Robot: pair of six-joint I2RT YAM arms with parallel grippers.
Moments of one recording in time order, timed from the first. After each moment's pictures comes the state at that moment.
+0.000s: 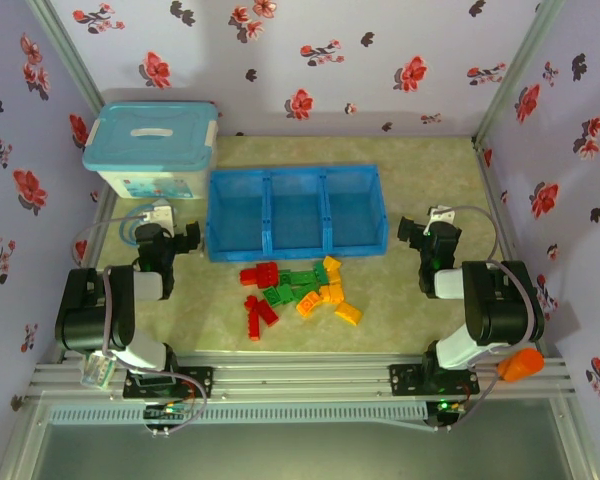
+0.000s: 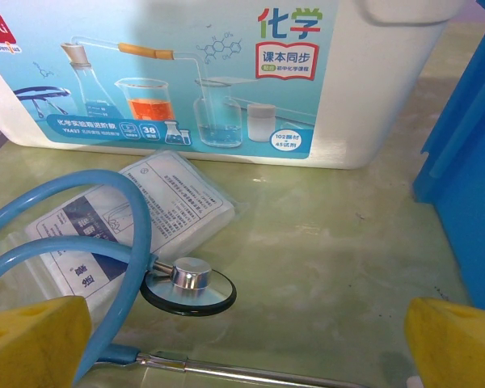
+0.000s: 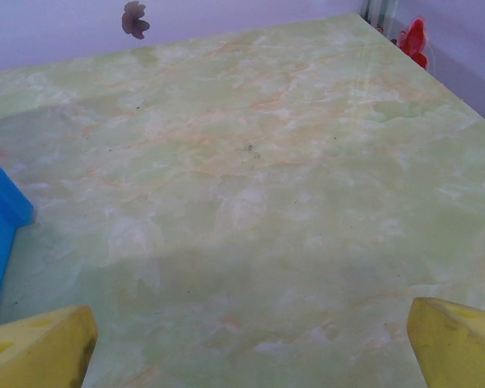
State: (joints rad) left arm 0.02 1.53 0.38 0.75 -0.04 0.00; right arm 0.02 1.55 0.37 0.78 0.15 0.13
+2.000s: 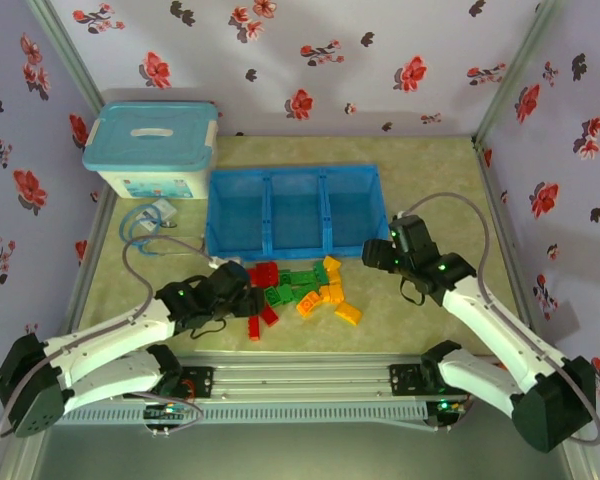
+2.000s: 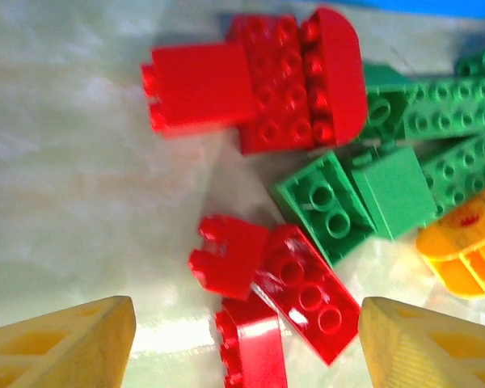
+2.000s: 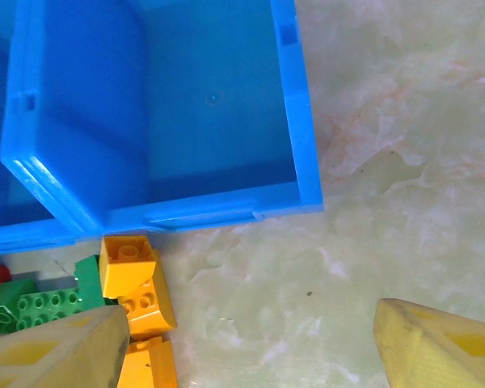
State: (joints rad) left arm -0.96 0.99 0.58 -0.62 -0.17 -0.88; right arm 0.51 0.99 0.75 -0.63 0.12 0.56
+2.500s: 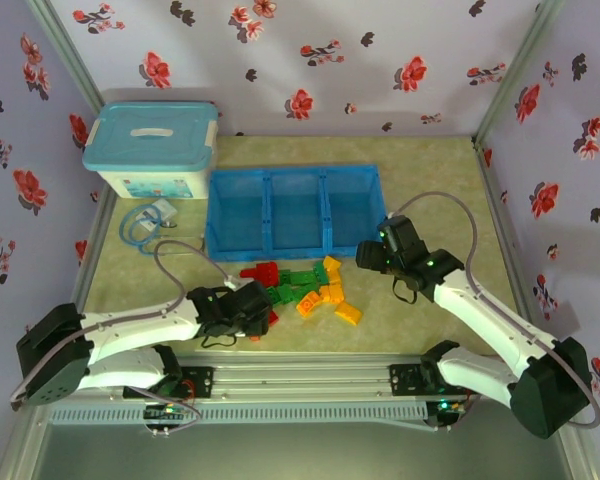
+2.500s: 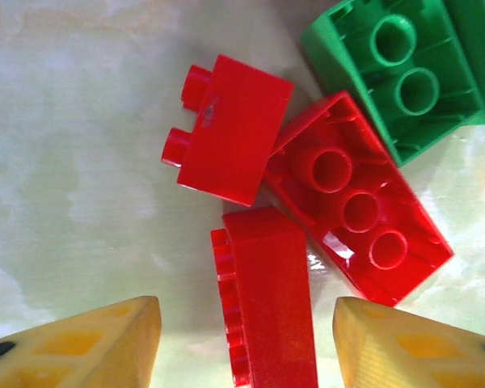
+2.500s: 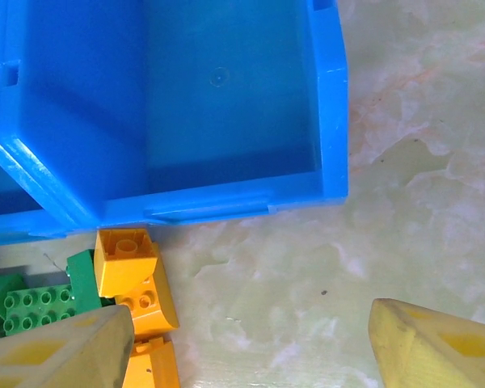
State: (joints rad) left arm -1.11 1.18 0.57 -0.64 -0.18 -1.03; right arm 0.56 1.05 0.75 -0.61 0.15 0.58
